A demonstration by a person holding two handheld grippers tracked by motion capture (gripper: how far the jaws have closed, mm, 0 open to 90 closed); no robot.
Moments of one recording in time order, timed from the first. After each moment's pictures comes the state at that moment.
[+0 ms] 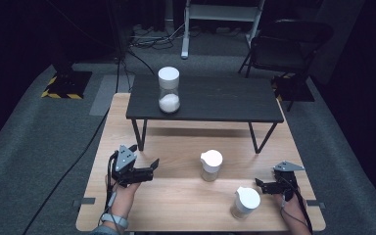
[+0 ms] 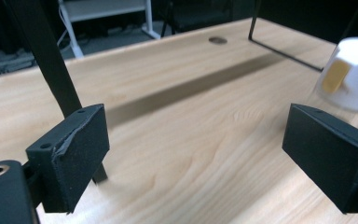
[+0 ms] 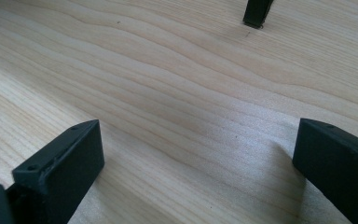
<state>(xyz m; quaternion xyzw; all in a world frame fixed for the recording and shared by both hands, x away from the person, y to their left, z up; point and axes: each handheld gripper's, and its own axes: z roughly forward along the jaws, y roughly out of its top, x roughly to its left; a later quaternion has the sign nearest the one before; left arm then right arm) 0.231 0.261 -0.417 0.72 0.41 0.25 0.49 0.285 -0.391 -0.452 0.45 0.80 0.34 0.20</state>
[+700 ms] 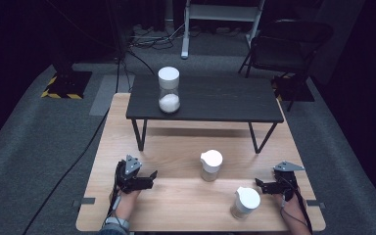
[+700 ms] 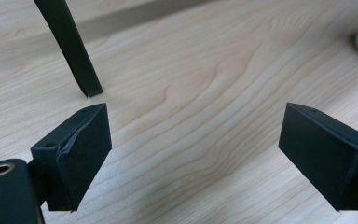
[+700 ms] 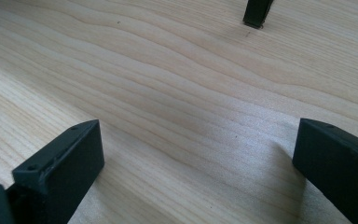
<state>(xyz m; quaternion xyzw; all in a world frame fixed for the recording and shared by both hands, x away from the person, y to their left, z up) 0.253 0.252 -0.455 0.78 0.44 0.23 0.39 0.285 -0.391 -0.452 0.45 0.80 0.34 0.20</state>
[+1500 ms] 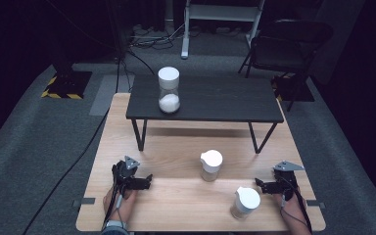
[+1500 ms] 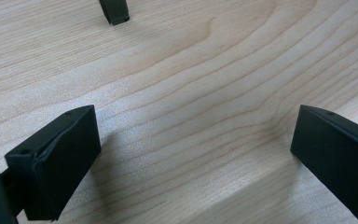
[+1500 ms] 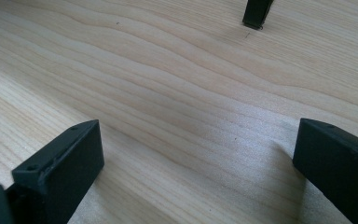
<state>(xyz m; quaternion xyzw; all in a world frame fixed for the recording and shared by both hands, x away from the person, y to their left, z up) 0.274 0.248 -0.454 0.78 0.50 0.20 0.32 0.286 -0.391 -0.452 0.45 0.80 0.34 0.20</state>
